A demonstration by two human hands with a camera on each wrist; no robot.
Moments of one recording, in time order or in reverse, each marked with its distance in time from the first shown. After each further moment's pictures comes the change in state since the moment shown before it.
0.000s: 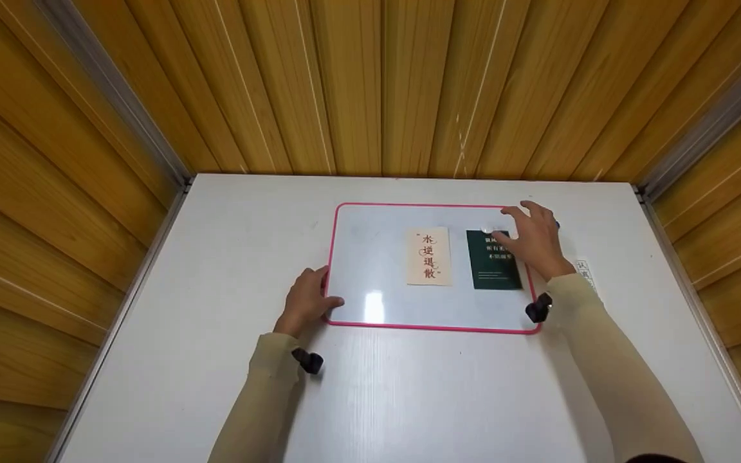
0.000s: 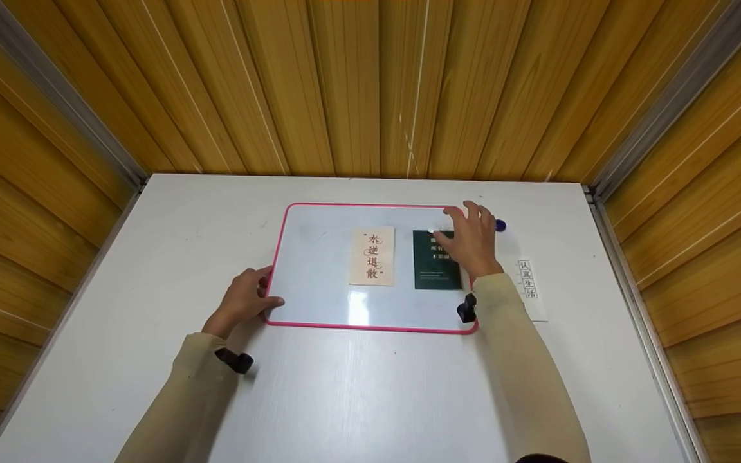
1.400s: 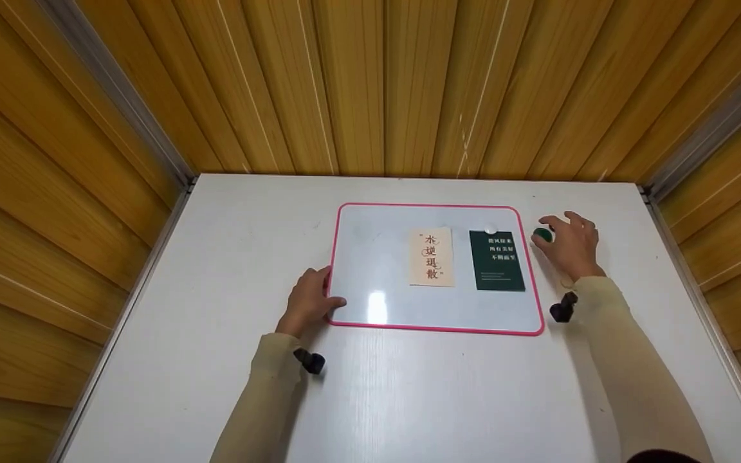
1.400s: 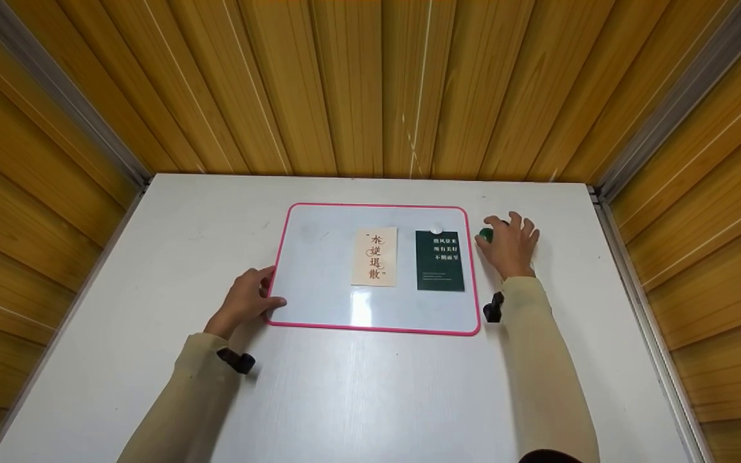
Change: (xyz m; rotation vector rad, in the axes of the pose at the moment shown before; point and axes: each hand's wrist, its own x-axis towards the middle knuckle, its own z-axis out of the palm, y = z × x) left_hand 0.001 -0.001 0.001 -0.025 -0.008 -0.009; right_hand -0.003 0.065 -0.005 0.058 0.003 0.186
